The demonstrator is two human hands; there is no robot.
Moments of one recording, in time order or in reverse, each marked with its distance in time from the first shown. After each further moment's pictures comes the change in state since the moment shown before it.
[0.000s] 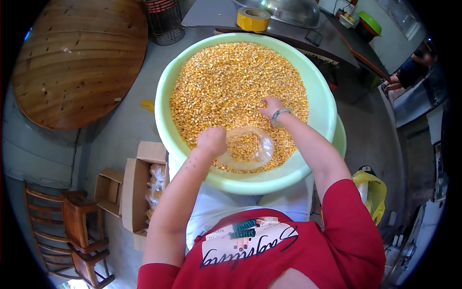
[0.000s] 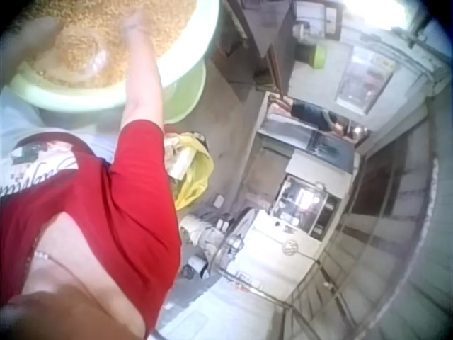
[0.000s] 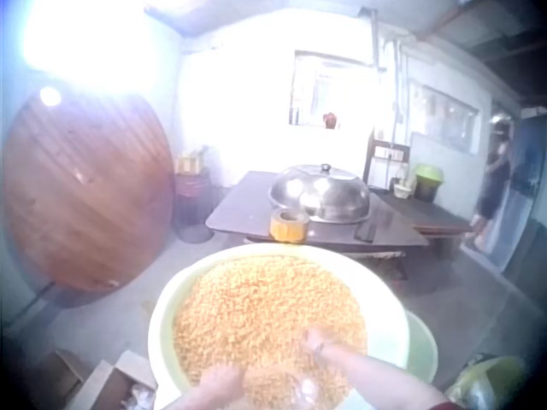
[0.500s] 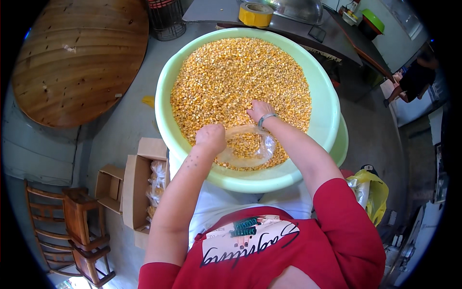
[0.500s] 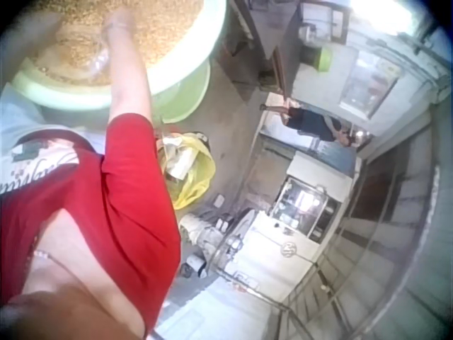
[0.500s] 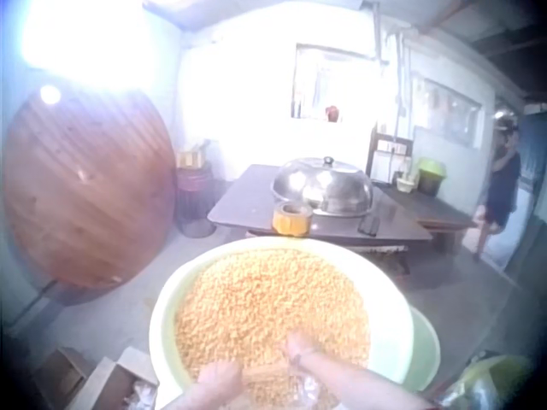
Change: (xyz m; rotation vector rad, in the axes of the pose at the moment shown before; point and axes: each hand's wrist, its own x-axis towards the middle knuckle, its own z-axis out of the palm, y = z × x) left_hand -0.003 -0.001 -0.002 0.071 -0.001 -0.078; right_hand -0.017 -0.049 0.027 -0.127 -0.056 -0.020
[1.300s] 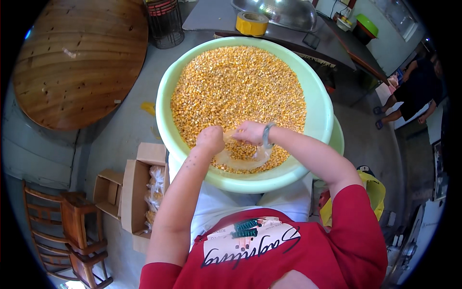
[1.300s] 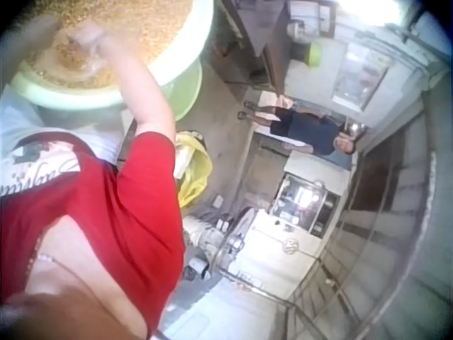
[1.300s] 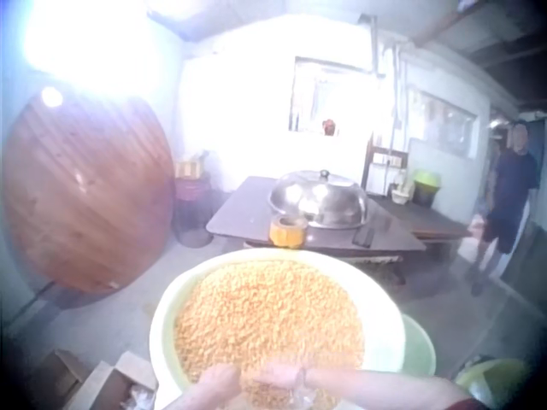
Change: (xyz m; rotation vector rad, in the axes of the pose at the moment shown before) left_hand 0.012 -0.008 0.015 -0.140 0.131 0.087; right_hand -0.062 -0.030 -0.035 0.550 -0.636 -0.178
